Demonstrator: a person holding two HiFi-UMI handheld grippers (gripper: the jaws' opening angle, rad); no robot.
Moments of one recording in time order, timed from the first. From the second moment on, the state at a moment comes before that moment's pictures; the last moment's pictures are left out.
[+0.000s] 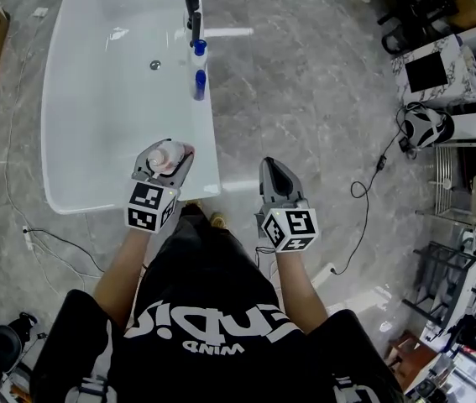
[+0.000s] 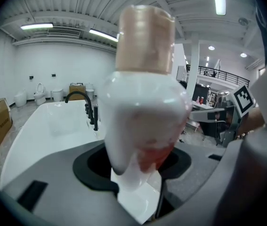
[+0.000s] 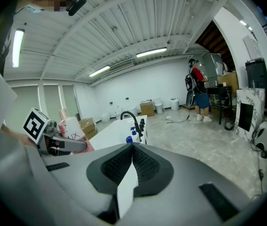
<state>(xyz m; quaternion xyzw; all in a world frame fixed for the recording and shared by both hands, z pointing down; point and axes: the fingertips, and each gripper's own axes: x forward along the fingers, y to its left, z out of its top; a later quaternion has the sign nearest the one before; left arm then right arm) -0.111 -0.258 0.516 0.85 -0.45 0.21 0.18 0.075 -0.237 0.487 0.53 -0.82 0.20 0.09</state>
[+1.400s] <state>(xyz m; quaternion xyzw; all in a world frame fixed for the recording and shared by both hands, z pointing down) -0.064 -0.394 0.733 0.84 -0.42 0.29 0.17 0.090 -0.260 0.582 0.56 -0.78 0.26 0.14</state>
